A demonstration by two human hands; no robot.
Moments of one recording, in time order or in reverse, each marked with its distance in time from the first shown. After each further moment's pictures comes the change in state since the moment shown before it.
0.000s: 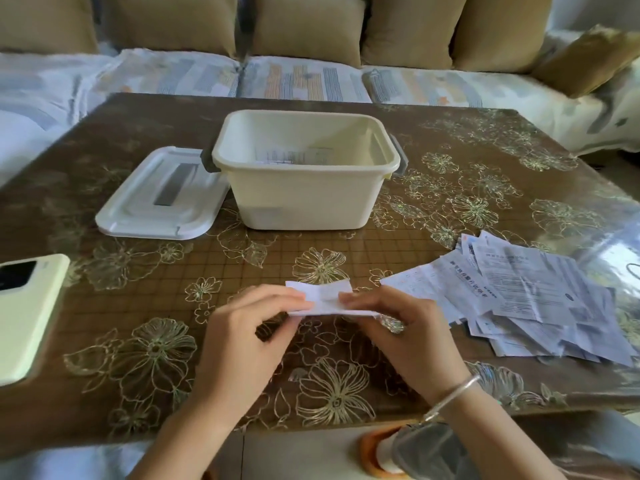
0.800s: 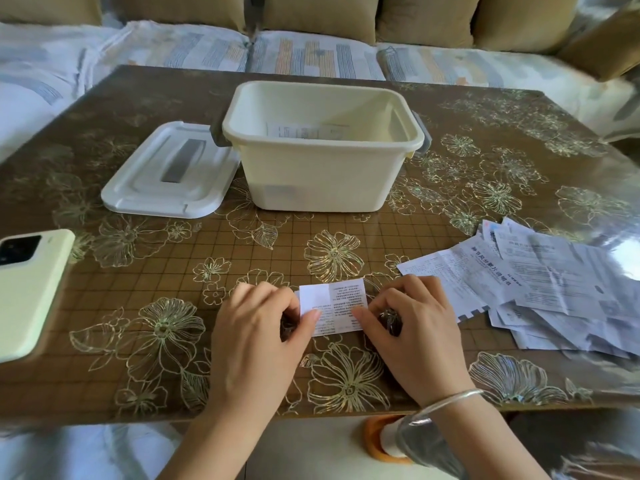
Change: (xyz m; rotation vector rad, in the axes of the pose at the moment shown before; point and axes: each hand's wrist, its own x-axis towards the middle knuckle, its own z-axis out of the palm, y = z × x) left_hand -0.018 -0.001 0.014 0.387 0.002 -0.154; right_hand -0.009 0.003 0.024 -0.567 0.133 0.091
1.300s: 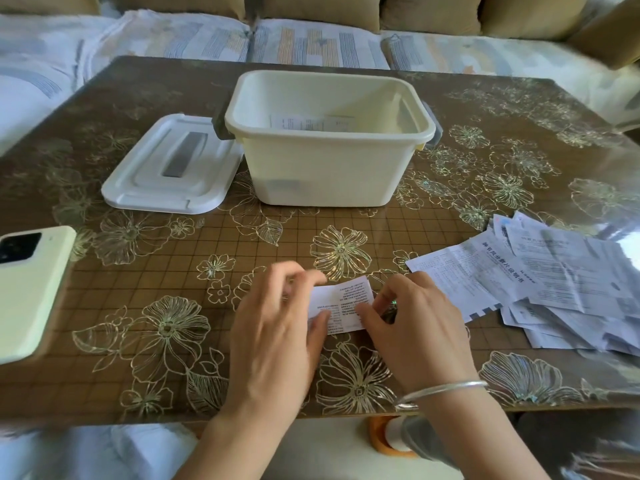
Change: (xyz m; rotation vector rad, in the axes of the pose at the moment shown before) left_hand 0.001 0.013 0.000 0.046 -0.041 0.063; right_hand 0.012 -0.038 -0.019 -0.102 -0.242 0.277
